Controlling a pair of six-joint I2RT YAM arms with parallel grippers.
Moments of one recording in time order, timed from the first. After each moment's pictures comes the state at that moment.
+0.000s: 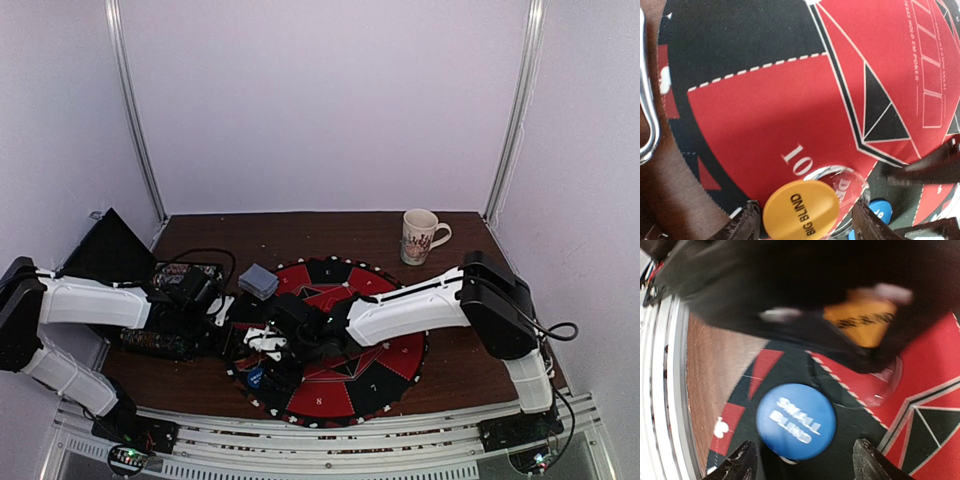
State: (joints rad) left arm -0.67 1.39 0.62 -0.33 0.18 -0.43; right arm 1.19 2.19 1.53 -0.26 -0.22 -0.06
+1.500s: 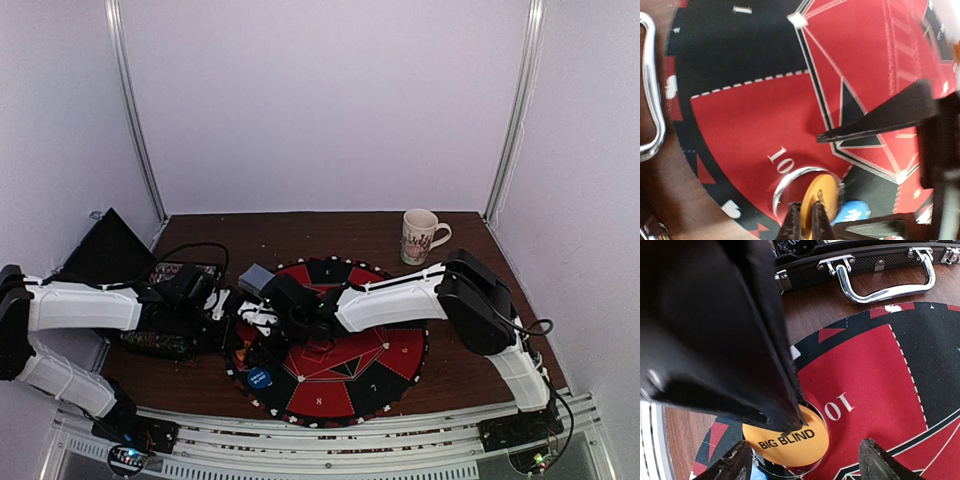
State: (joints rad) left arm -0.67 1.34 0.61 -0.33 0.20 -0.48; right arm 1.13 2.31 1.68 -0.16 -0.24 0.01
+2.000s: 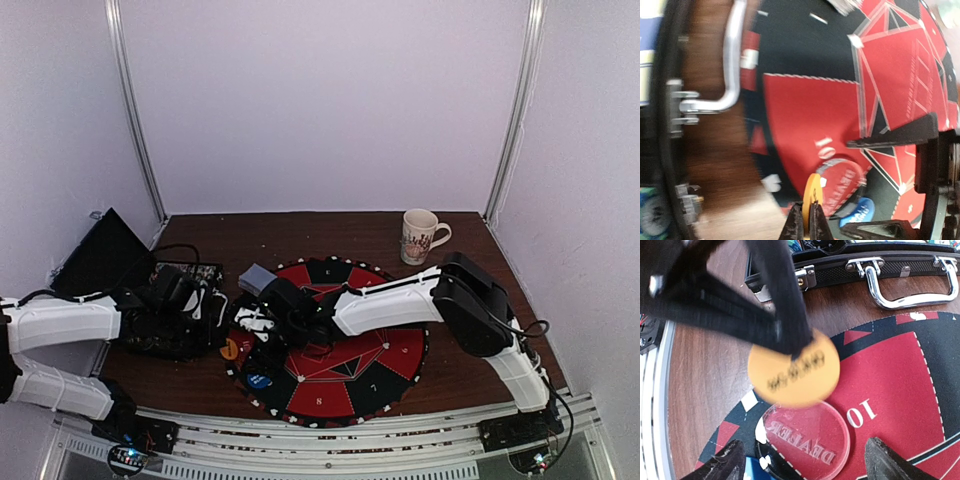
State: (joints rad) left arm -0.61 1.16 0.53 -0.37 0.14 -0.66; right arm 1.13 2.33 1.68 -0.14 -0.29 -0.05
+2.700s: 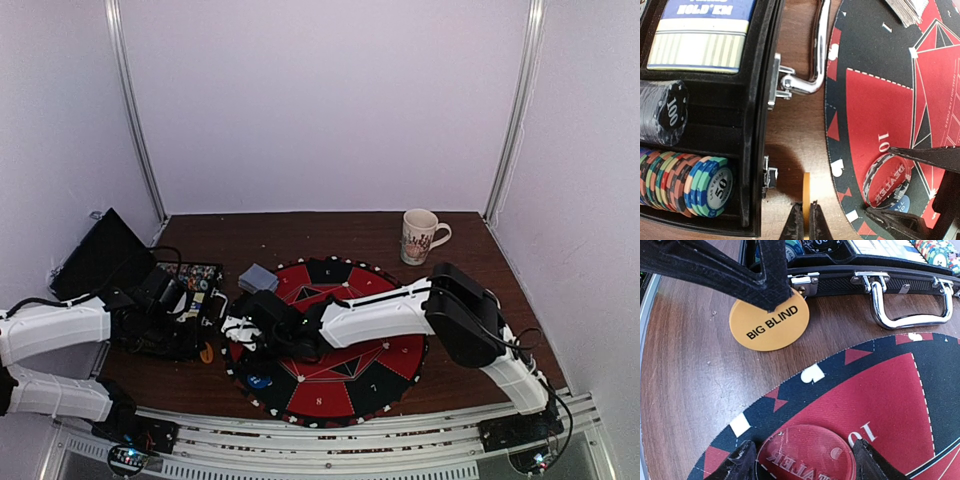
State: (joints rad) left arm -0.55 1.07 0.53 -0.55 0.01 -0.68; right arm 1.19 2.38 1.77 -0.17 -0.07 -0.13
